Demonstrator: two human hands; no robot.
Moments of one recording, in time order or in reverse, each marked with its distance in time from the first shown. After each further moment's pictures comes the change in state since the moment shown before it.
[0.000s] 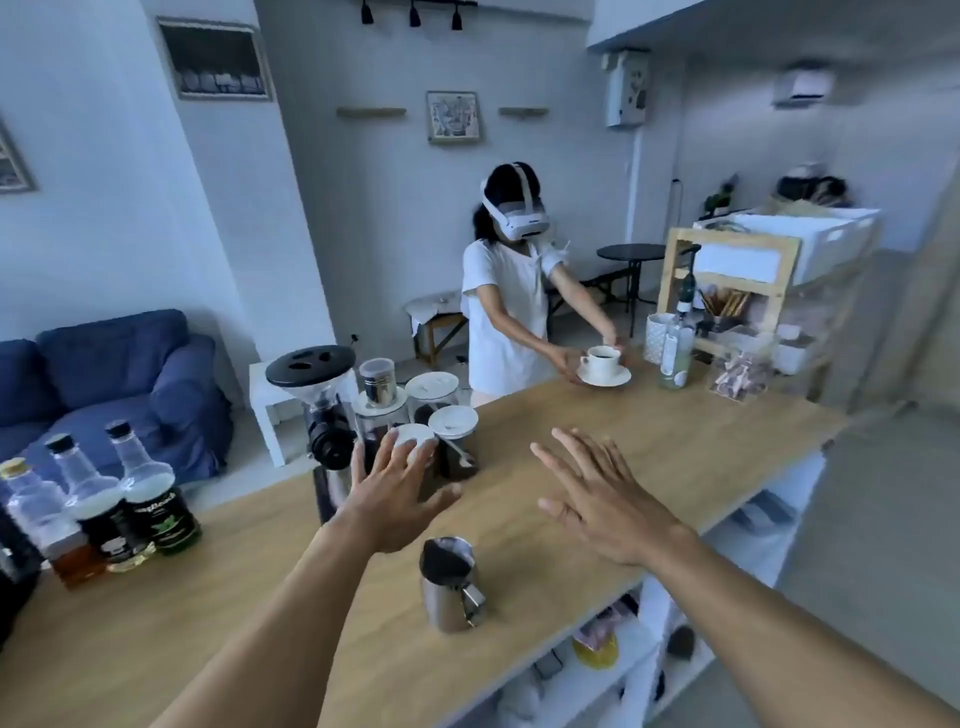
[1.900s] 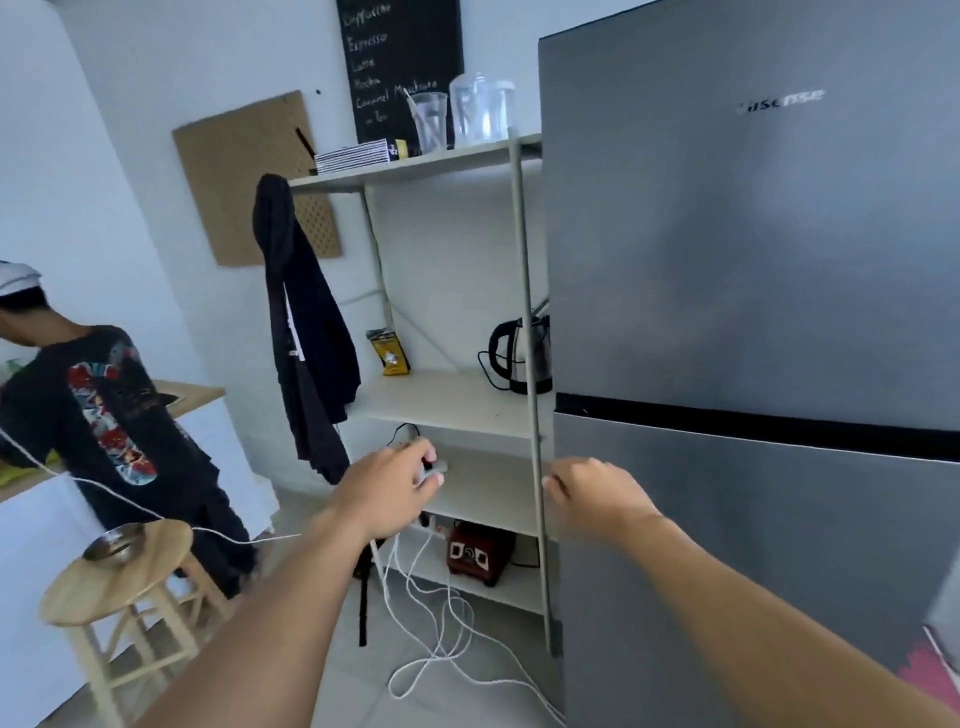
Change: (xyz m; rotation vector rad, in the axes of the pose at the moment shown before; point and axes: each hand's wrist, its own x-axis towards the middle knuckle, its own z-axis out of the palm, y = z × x) left_hand -0.208 1.176 0.001 -0.446 -0.184 2.177; right_hand -0.852 0.334 -0.215 -0.344 0.402 2.307
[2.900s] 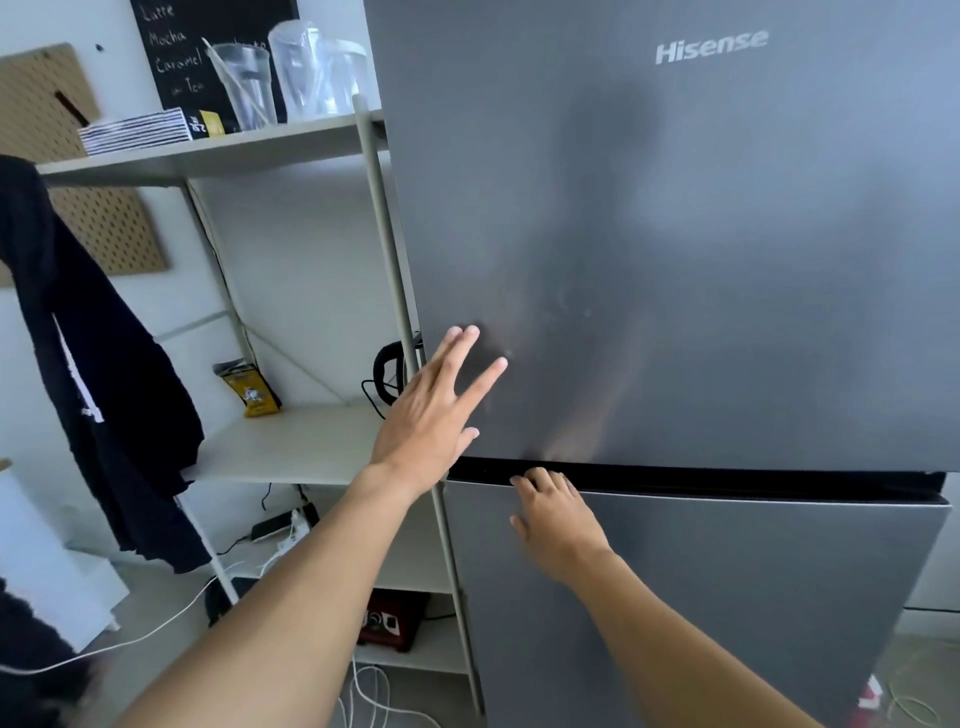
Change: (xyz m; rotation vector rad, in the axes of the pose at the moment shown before) left_hand 0.258 0.118 0.079 0.231 0.458 0.572; right_hand 0.130 0.146 0.054 -0.123 0.084 0.152
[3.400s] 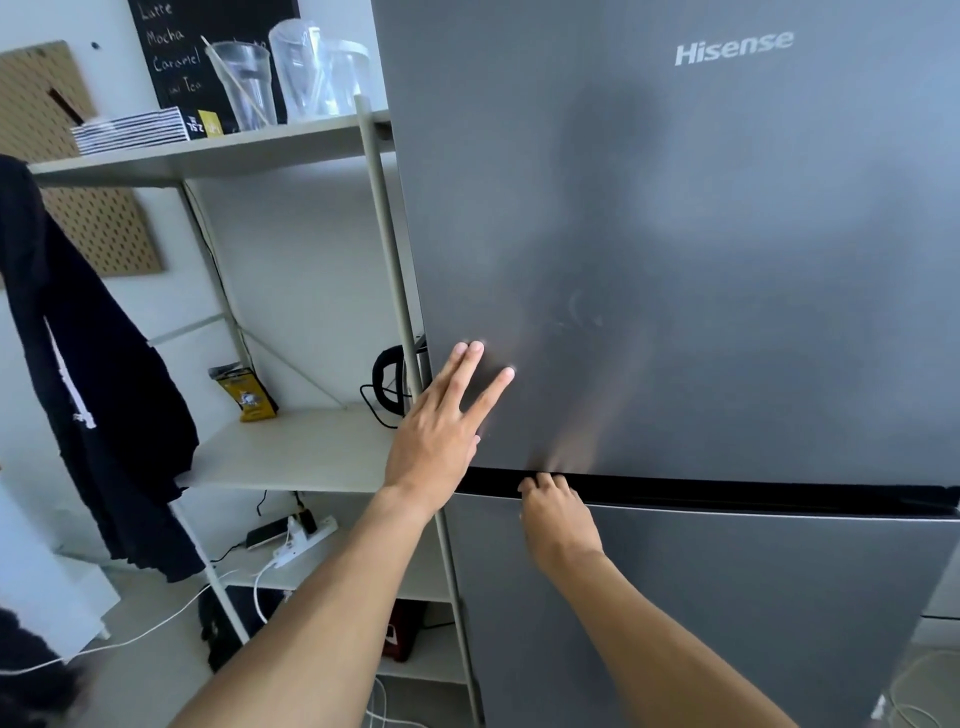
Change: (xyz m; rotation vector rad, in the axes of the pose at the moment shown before) left_hand 0.000 0.002 0.023 -0.019 0.019 -0.088; right_hand 0.023 -0.011 0.004 -0.045 0.045 0.119
